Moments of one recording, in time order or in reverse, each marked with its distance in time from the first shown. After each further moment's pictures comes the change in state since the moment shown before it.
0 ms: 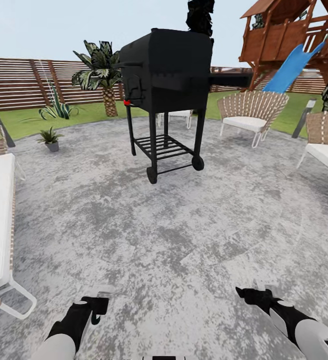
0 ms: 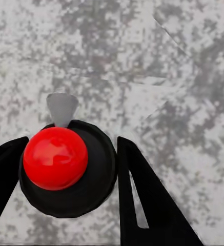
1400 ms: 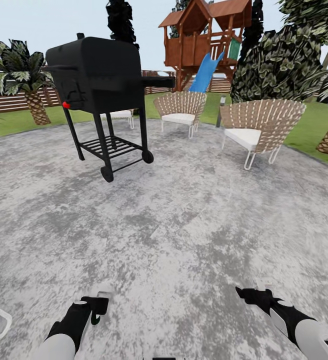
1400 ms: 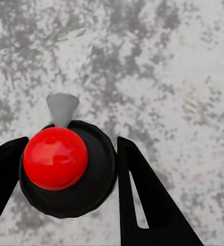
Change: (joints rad) left arm 0.000 0.001 0.000 0.000 0.000 0.000 0.000; right arm 0.000 -0.001 0.000 0.000 0.001 0.000 0.004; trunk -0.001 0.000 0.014
